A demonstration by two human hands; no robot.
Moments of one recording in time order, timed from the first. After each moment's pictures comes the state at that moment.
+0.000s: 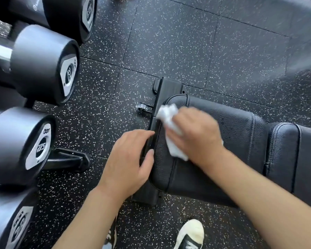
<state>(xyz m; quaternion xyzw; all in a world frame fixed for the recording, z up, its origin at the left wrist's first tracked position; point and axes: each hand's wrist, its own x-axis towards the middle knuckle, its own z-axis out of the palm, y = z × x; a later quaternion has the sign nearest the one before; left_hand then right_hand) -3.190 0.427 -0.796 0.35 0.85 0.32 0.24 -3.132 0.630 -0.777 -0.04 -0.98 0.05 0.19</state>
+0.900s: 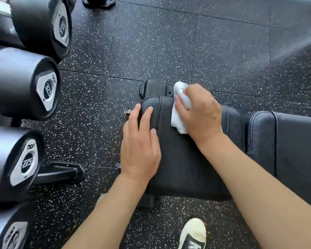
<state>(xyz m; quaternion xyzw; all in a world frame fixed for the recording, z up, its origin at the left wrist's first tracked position) -3.158 0.522 -0.794 0.27 0.90 0.32 0.14 -3.119 0.699 -0.786 -0.29 -0.92 0.14 0.22</state>
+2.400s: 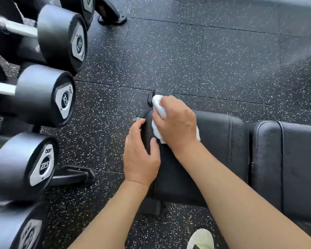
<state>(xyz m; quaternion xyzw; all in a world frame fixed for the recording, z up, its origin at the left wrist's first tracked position) -3.160 0.516 -0.798 0.16 0.87 0.42 0.18 -3.159 0.655 -0.793 -0.27 -0.91 0.19 0.24</state>
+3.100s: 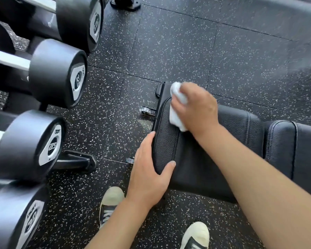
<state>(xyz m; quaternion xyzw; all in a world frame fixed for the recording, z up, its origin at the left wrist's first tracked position) -3.124 0.446 -0.793 0.16 0.85 0.42 0.29 -3.168 0.657 -0.780 -0.25 -0.94 0.18 0.13</state>
